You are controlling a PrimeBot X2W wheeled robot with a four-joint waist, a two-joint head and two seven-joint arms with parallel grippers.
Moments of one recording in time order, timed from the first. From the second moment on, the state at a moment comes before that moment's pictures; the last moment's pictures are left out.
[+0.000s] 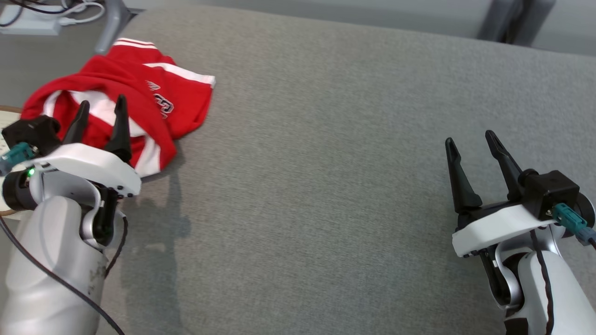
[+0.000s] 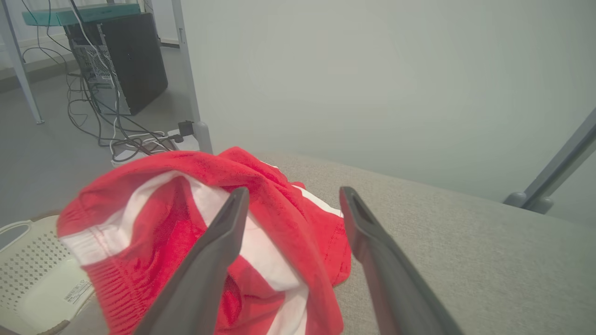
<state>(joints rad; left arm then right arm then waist) -0.57 0.22 -0.10 0.54 -0.50 0.00 -0.10 -0.30 -0.07 0.09 0.17 0.14 0.13 -0.10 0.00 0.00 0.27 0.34</state>
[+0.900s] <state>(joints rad) -0.84 0.29 -0.11 1.04 -0.53 -0.05 -0.18 -0.34 -0.06 0.09 0.18 0.14 0.13 -0.13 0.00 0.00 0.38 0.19</state>
